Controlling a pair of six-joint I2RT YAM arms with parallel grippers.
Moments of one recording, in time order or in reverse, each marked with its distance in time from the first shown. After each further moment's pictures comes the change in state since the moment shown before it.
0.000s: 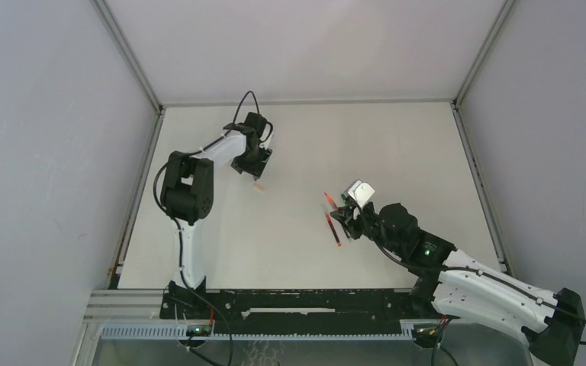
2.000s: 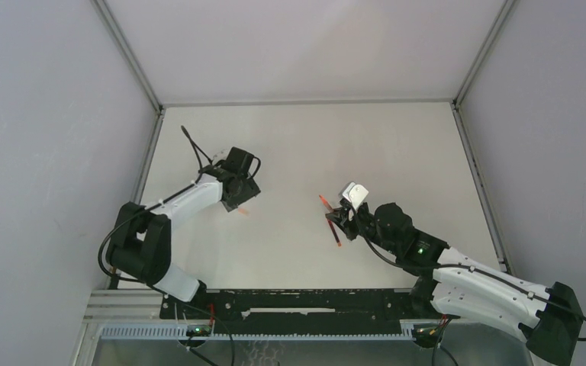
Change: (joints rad) left arm -0.087 -0.626 -0.674 0.182 -0.134 -1.009; right arm -0.011 0.053 -0.031 0.084 -0.053 -0.017
